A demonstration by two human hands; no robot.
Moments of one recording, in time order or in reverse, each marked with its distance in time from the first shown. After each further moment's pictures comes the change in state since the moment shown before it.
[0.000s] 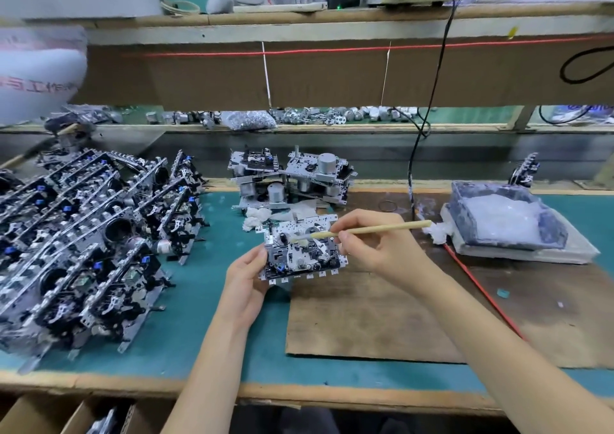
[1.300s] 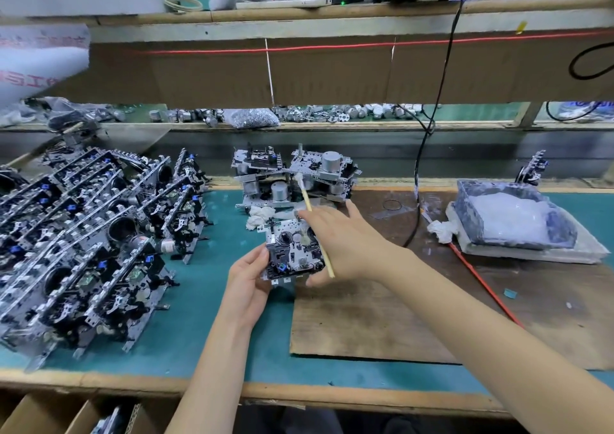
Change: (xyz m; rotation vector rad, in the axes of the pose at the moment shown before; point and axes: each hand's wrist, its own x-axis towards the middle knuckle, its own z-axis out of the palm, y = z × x) left_hand -0.001 0.001 0.002 -0.051 -0.005 0.019; right_hand 0.042 0.020 0.034 -1.014 -0.508 -0.043
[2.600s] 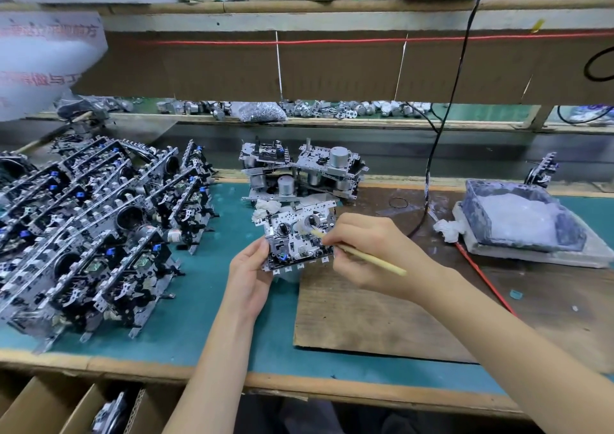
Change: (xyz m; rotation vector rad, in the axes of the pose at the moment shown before) left_hand 0.002 -0.001 -0.005 -0.011 0.057 0.033; right_hand -0.045 -0.011 -0.017 0.381 0.545 -0.302
